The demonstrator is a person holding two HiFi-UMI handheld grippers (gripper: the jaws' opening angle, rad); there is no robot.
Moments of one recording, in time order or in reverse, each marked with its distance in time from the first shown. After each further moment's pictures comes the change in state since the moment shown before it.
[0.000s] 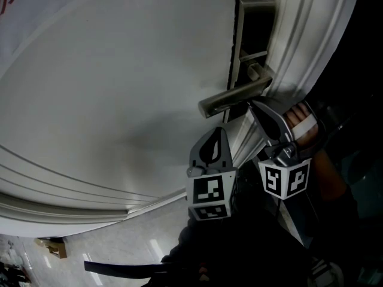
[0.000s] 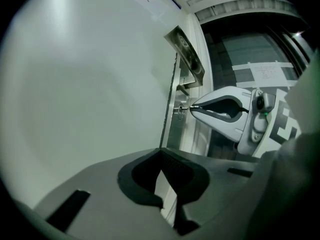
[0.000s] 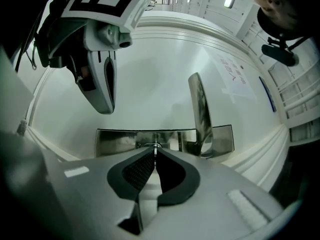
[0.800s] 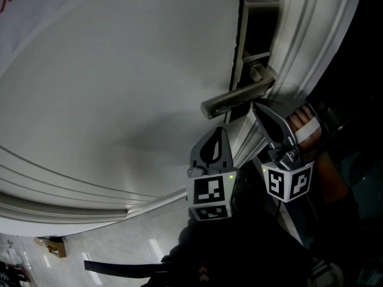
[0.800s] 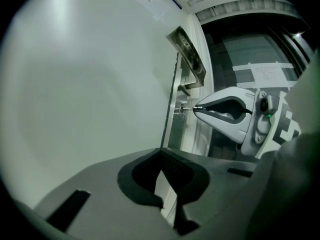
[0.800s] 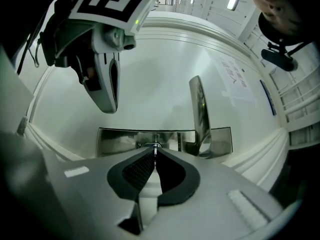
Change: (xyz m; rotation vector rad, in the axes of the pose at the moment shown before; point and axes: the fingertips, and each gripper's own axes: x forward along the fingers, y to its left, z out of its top) left arm 0.000 0.002 0.000 -0.006 -0.001 -0.003; right arm -0.005 0.001 0.000 -0.019 -0.001 0.002
